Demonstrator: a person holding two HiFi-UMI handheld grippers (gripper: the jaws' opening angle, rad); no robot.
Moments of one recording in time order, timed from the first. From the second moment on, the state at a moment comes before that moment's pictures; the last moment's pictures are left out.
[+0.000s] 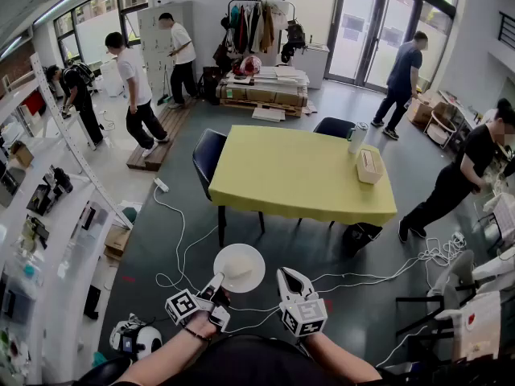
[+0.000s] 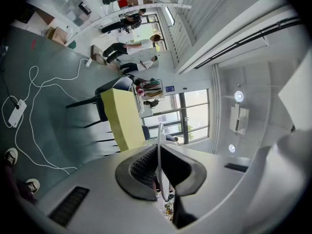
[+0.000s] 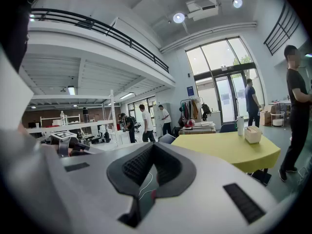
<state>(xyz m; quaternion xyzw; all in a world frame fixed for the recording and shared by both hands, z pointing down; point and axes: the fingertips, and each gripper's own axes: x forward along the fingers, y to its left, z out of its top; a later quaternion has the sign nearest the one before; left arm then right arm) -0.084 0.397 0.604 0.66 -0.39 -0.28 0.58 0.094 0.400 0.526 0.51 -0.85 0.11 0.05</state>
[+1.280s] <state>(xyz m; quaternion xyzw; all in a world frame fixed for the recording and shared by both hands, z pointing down) -0.169 0.385 0.622 0.65 -0.38 -0.28 0.59 0.021 0.398 0.535 0.54 -0.83 0.11 0.05</state>
